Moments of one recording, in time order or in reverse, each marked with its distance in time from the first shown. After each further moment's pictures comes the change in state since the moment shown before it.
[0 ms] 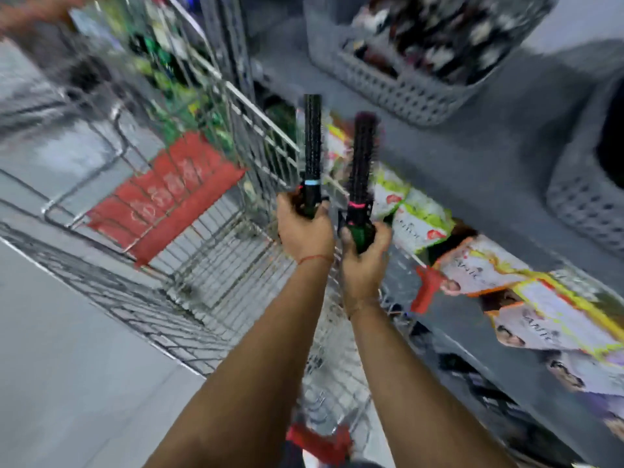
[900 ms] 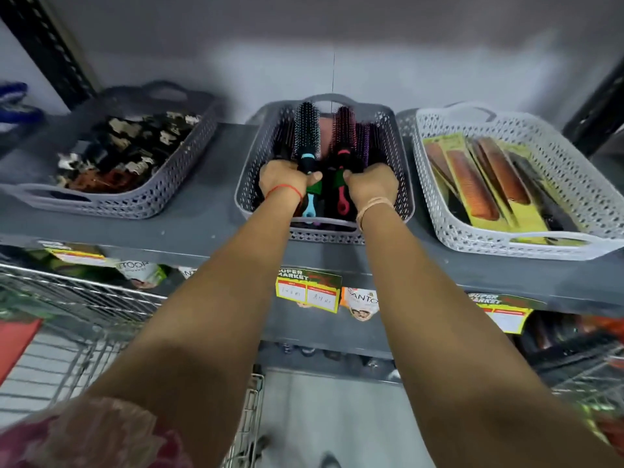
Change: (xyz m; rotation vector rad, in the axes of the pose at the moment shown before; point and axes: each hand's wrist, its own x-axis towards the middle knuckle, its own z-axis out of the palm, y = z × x) left_hand -0.190 0.116 0.238 0.648 -0.844 0.375; right_hand 0.151 -0.072 -0.335 -0.254 0.393 0.326
